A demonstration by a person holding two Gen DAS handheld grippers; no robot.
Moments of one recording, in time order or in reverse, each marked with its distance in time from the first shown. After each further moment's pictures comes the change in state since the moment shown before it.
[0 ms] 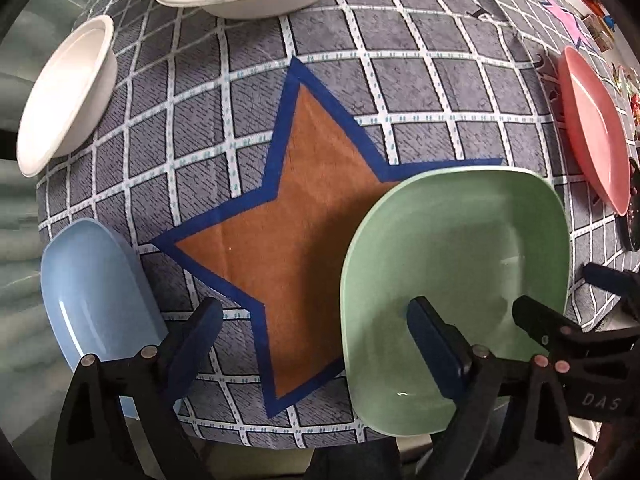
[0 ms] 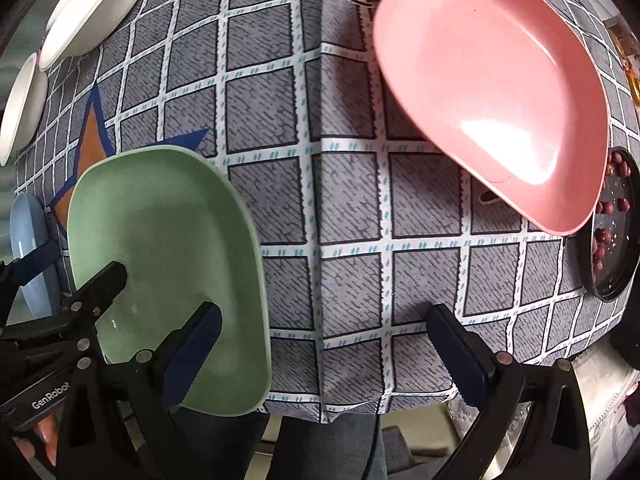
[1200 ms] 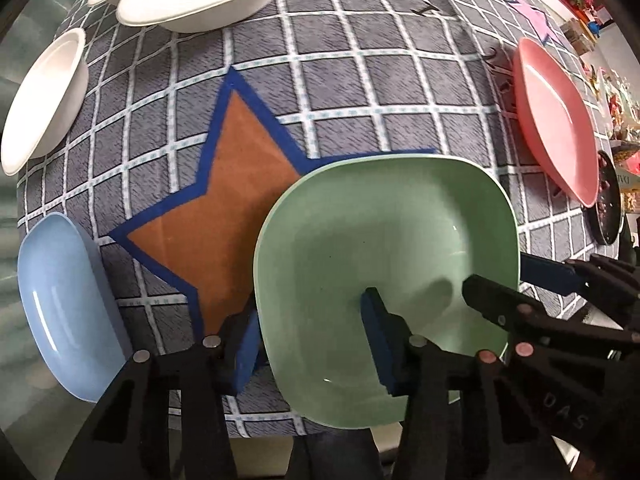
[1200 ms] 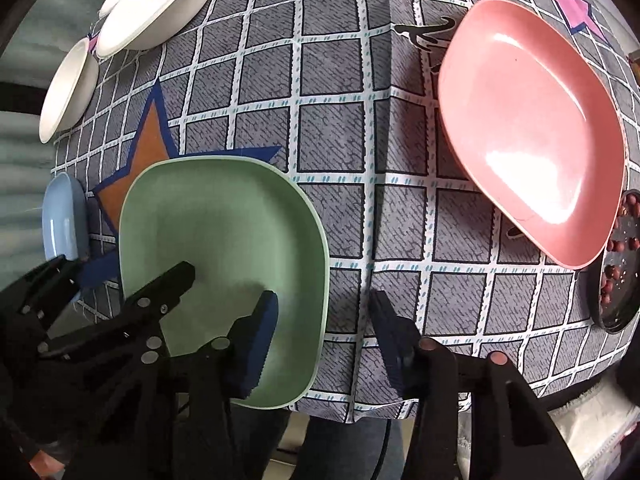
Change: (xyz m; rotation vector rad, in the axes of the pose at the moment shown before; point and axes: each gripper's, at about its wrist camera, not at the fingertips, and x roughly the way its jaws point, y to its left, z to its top) left arm -0.016 -0.051 -0.019 0.017 0.031 -0.071; right arm -0.017 0.016 -0.009 -0.097 -0.059 0.112
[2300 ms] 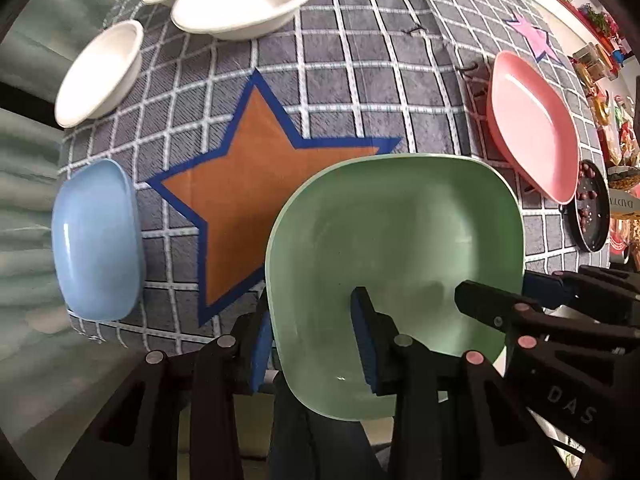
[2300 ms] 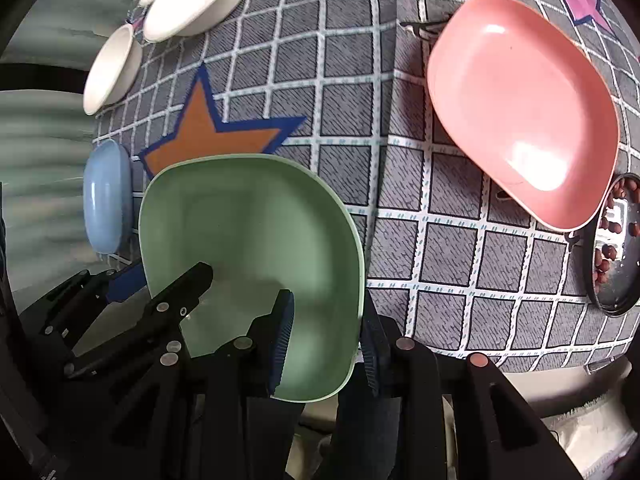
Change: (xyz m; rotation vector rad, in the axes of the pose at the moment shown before) left arm -0.063 -0.046 -0.079 -0.114 -0.030 0.045; right arm -0.044 -0.049 -0.040 -0.053 0.053 0.120
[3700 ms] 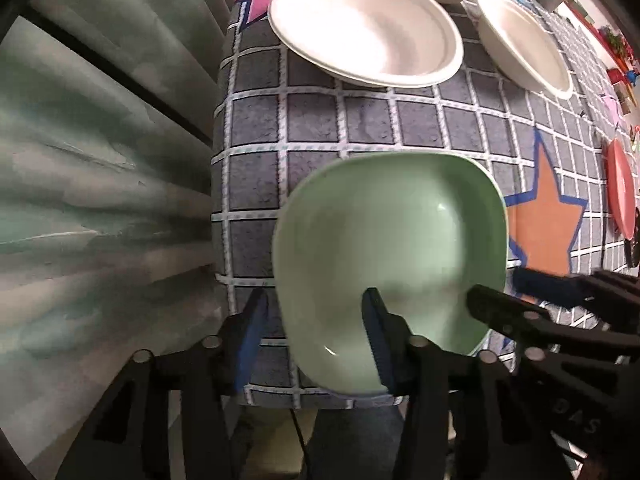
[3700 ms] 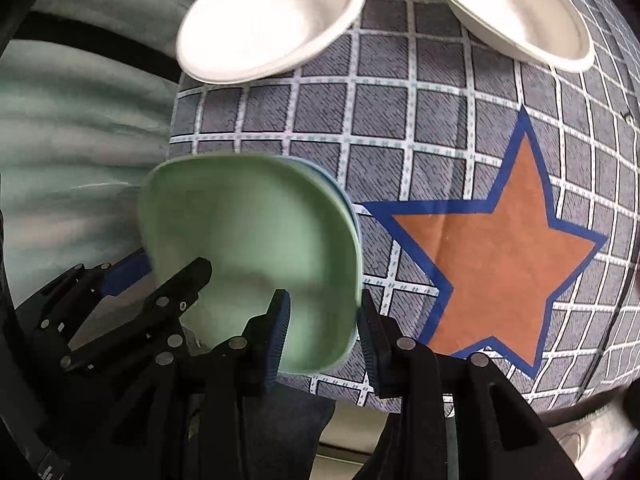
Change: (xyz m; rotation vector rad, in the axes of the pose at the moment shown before) left arm 0.013 0.319 0.058 -0.032 0.016 -0.004; right arm 0.087 0.265 0.085 -0.022 0.002 -0.069
